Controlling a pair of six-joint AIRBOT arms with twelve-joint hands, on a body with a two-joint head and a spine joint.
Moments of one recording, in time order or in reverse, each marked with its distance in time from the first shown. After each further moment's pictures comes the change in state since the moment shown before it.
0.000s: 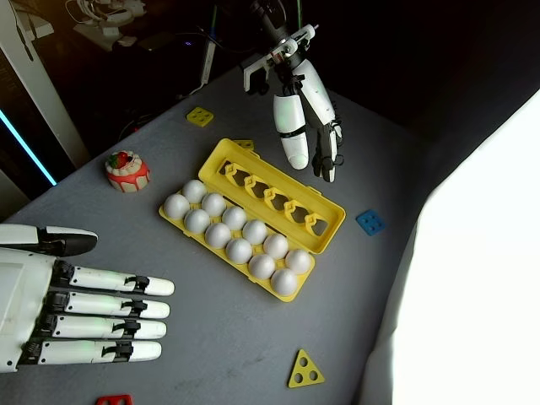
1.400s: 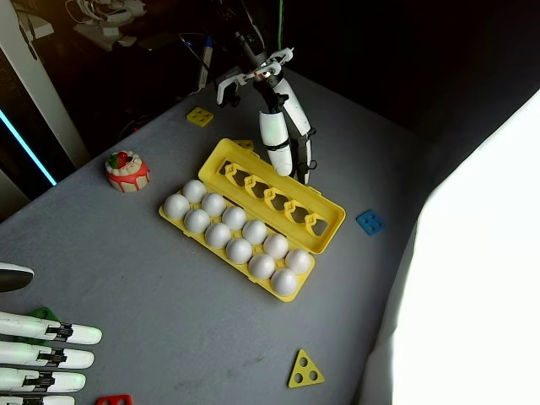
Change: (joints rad) left arm 0.106 -0.055 -0.041 -0.058 -0.084 -0.270; right arm -0.126 0.107 -0.055 0.019 0.082 0.060
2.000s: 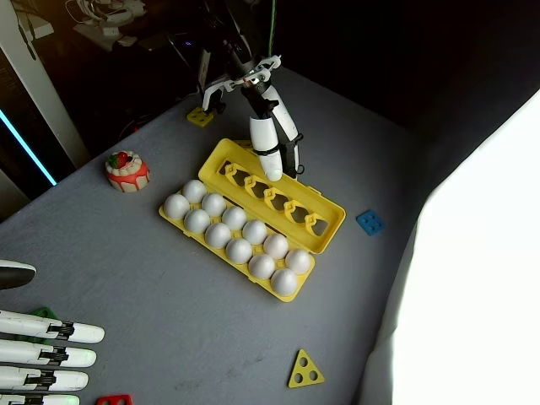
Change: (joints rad) left arm -0.028 -0.032 -0.018 0.013 -0.033 -0.089; right arm 0.000 -0.002 0.000 0.000 0.000 0.000
